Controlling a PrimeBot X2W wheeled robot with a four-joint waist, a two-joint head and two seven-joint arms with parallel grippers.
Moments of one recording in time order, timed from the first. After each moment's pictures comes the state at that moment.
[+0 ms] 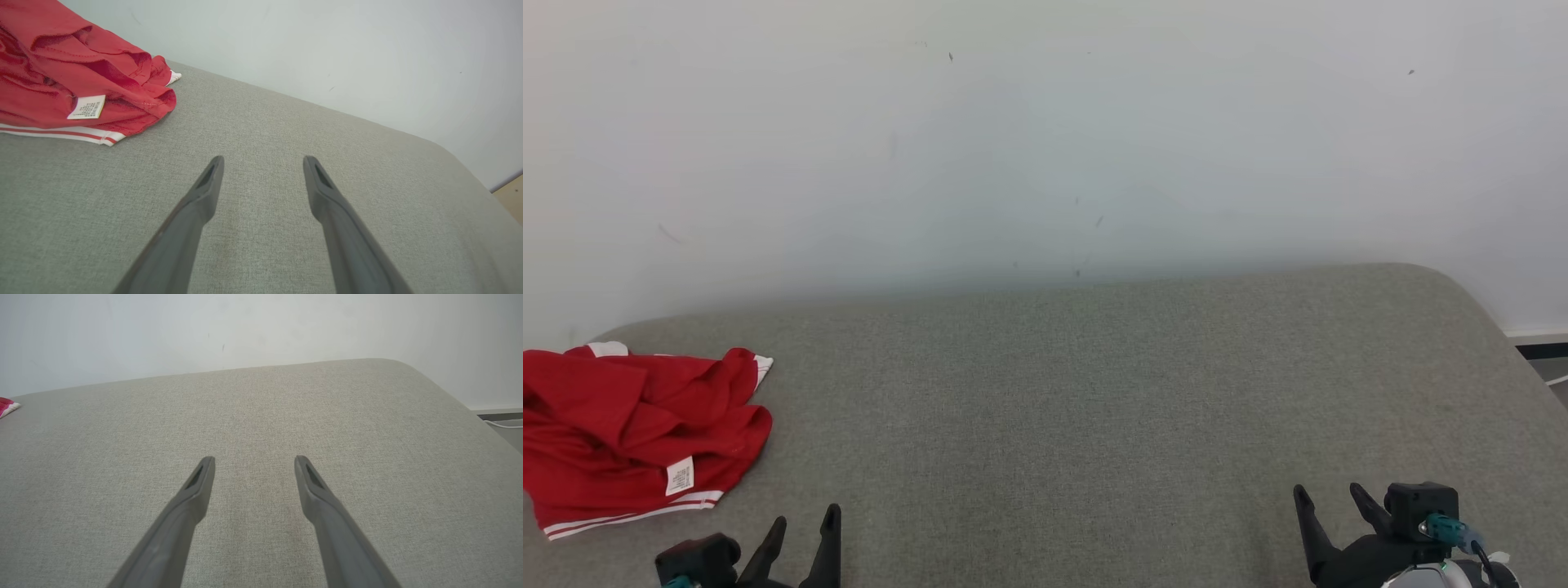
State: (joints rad) left arm -0.07 0.23 -0.36 0.35 -0.62 0.09 -0.09; right arm -0.03 -0.16 0.15 0.35 0.38 -0.09 0.03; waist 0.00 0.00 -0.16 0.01
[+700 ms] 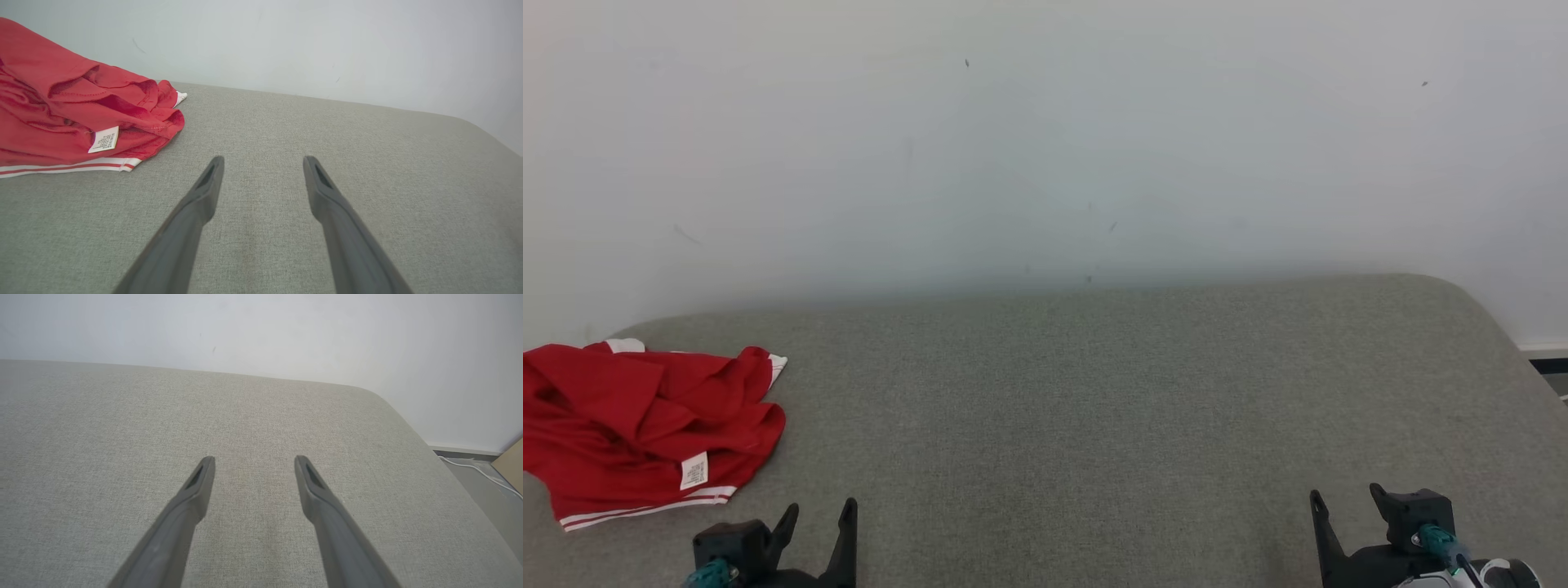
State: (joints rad) left arm -0.09 0.23 -0.40 0.35 -0.43 0.12 -0.05; right arm 0.02 -0.16 0.12 0.29 0.17 -0.12 0.05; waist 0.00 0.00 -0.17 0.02
